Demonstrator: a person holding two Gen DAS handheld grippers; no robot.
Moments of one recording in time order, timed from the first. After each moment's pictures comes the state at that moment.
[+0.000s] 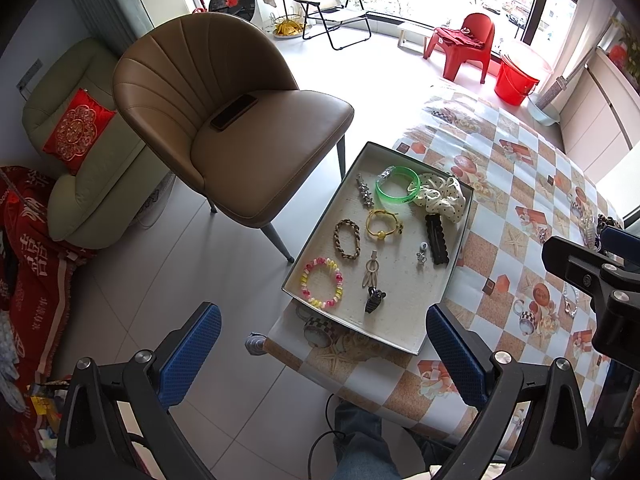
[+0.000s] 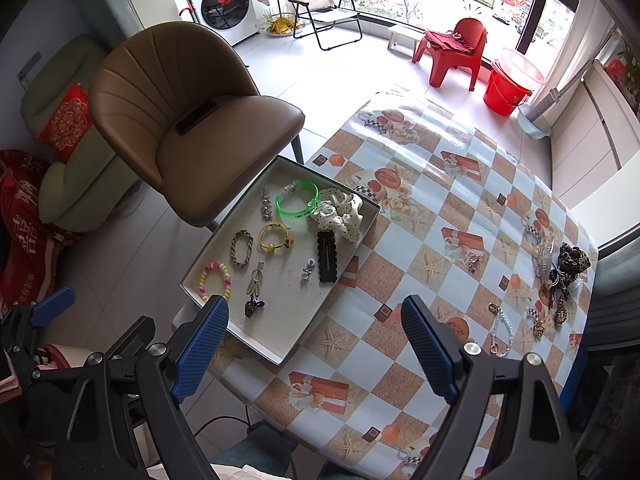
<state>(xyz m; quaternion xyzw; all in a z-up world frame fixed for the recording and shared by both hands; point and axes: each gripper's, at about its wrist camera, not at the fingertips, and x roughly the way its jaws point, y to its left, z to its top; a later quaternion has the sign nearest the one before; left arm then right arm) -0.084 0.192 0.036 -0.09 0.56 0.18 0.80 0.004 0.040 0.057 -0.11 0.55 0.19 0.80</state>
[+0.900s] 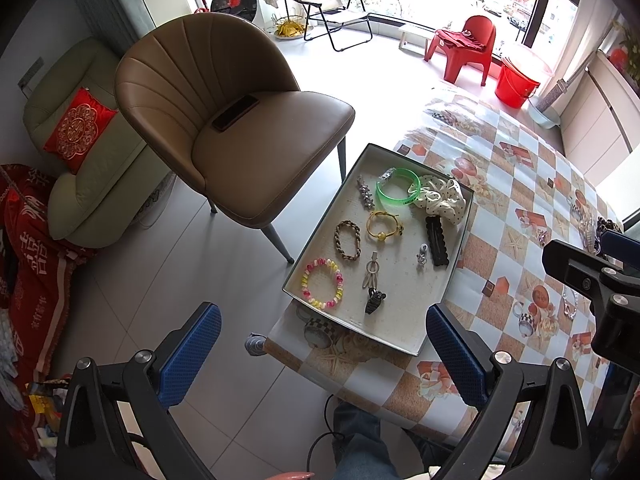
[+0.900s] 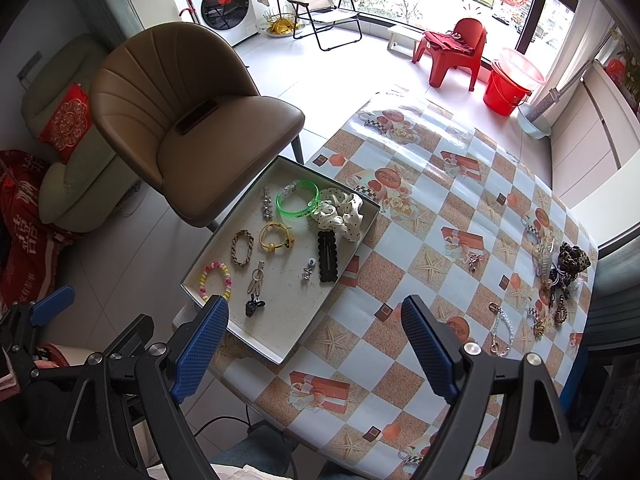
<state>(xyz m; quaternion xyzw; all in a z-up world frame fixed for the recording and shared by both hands) -0.087 0.194 0.038 -0.09 0.56 0.18 0.80 0.004 0.039 0.057 -0.11 0.55 0.19 0.80</state>
